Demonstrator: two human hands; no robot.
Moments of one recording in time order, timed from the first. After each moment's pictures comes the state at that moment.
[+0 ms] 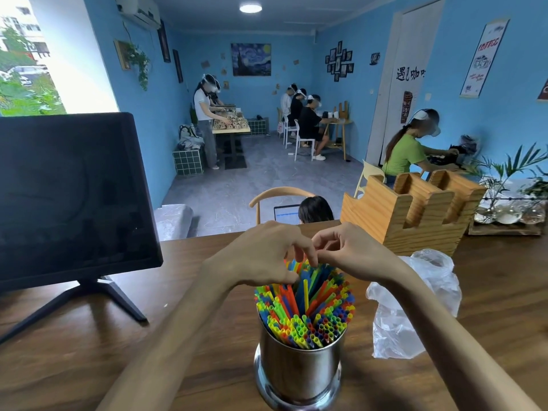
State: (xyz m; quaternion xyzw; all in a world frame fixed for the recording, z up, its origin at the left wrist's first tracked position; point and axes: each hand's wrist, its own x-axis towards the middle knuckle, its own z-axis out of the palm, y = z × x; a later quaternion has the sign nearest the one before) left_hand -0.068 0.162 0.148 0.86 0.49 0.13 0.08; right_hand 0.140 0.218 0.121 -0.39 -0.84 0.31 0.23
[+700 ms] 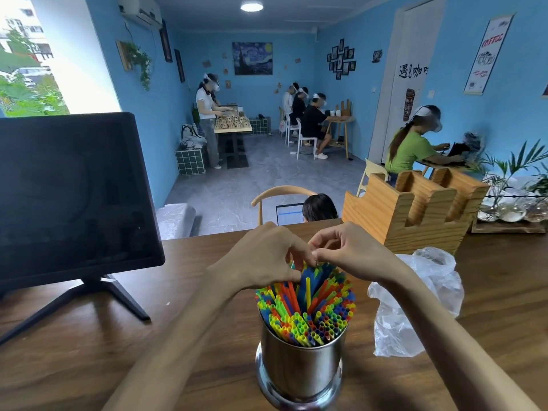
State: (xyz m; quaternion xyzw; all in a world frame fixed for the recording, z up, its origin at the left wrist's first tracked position) left_hand -0.062 0.156 0.141 0.84 0.50 0.19 0.09; right_hand 0.140 0.218 0.115 -0.38 -0.83 0.32 0.26
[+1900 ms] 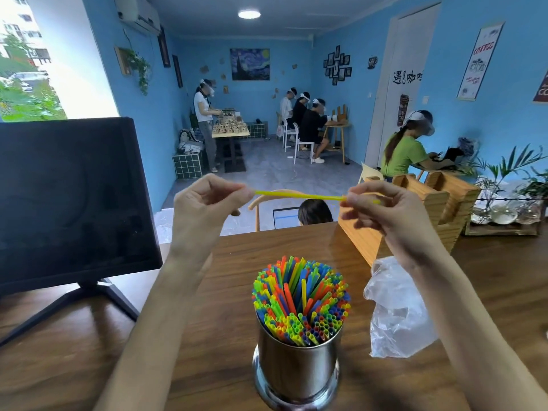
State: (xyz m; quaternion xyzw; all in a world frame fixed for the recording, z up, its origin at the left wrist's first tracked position) left_hand -0.097 0.136 0.168 0.52 0.41 0.71 0.26; right_hand 0.171 0.202 0.161 -0.27 -0.62 0.48 0.56
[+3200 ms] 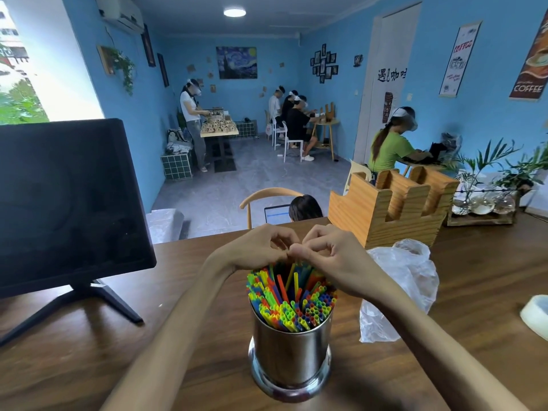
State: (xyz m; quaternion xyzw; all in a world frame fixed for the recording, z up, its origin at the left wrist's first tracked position) left_hand -0.071 0.194 0.118 0.81 0.43 0.22 0.32; right_hand 0.139 0.177 0.108 -0.37 -0.82 0.24 0.36
